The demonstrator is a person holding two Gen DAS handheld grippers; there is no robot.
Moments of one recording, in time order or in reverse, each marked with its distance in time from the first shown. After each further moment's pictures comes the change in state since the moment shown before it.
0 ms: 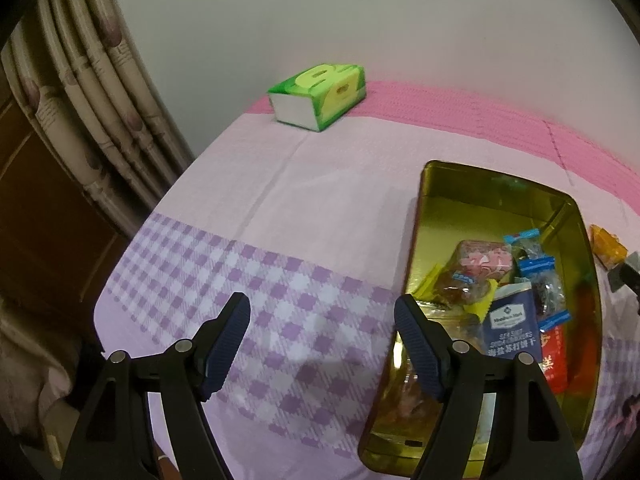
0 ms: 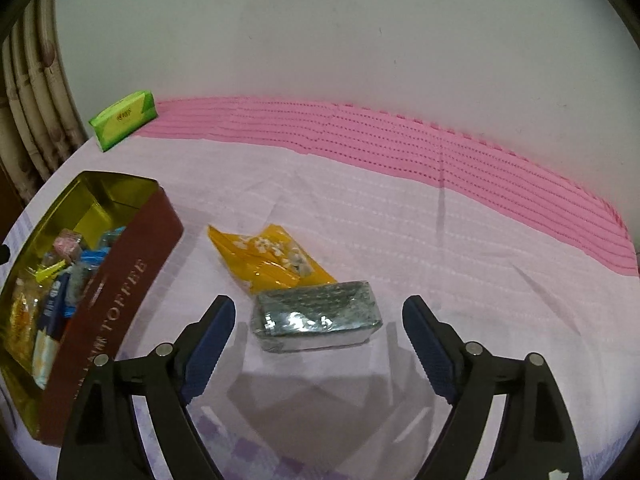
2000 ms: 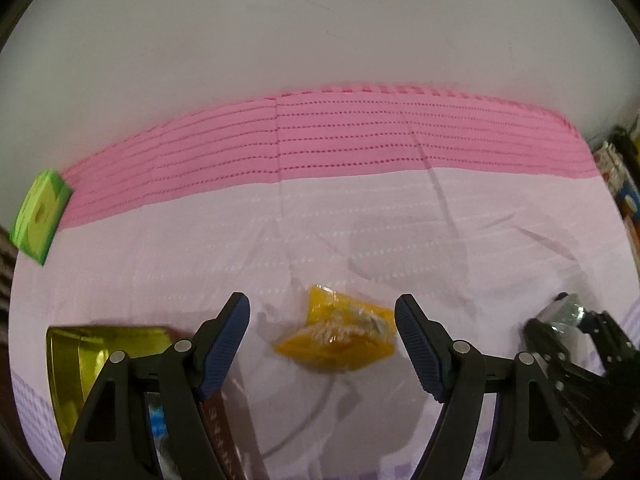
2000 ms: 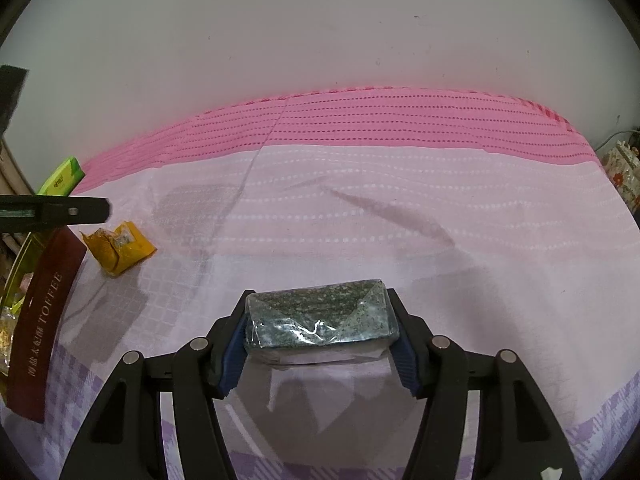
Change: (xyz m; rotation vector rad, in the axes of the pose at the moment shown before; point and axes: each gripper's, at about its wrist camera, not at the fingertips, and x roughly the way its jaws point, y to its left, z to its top) left arm 0.025 -0.310 0.070 0.405 0.087 -0.386; right arm -0.023 -0.132 -0.064 0.297 -0.028 -0.068
